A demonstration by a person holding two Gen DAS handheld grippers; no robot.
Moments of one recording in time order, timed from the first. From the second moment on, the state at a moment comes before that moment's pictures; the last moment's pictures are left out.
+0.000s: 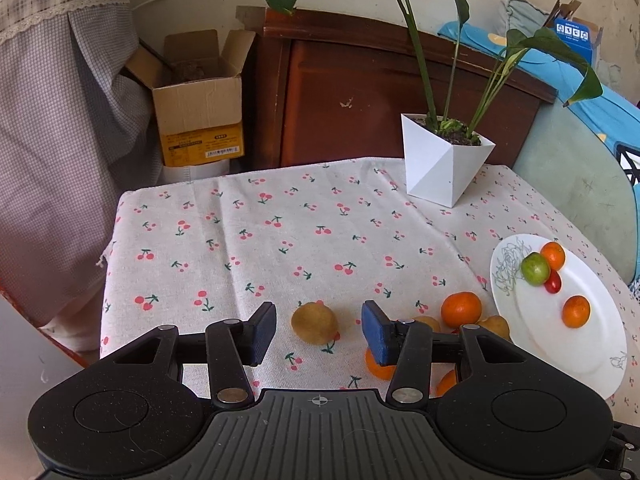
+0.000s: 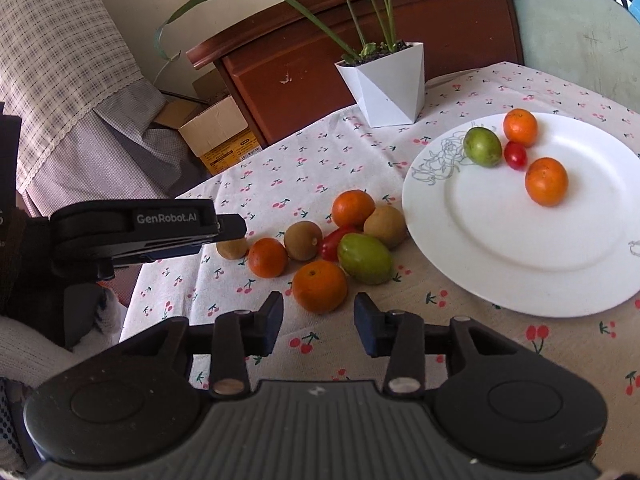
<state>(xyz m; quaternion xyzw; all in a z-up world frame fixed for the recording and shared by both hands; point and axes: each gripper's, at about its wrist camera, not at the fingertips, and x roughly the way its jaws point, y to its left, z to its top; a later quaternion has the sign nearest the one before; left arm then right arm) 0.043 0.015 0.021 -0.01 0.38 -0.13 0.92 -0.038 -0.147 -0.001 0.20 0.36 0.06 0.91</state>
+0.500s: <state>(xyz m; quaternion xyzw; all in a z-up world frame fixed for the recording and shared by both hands) 0.046 0.014 0.010 -0.02 0.39 -0.12 0.91 -0.032 -0.130 -0.002 0.13 0.34 0.04 0.93</state>
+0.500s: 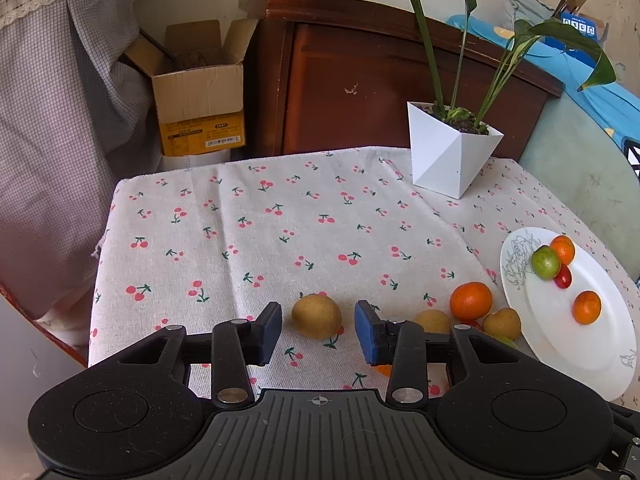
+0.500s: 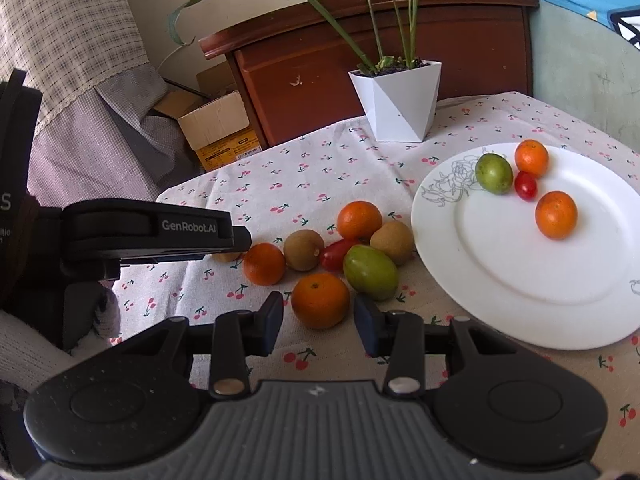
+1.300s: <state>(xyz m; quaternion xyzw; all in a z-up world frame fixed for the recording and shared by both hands) 0.016 0.008 0.033 -0.02 0.36 -0.14 0.92 -0.049 -0.141 0.019 0.15 0.32 0.05 0.93</state>
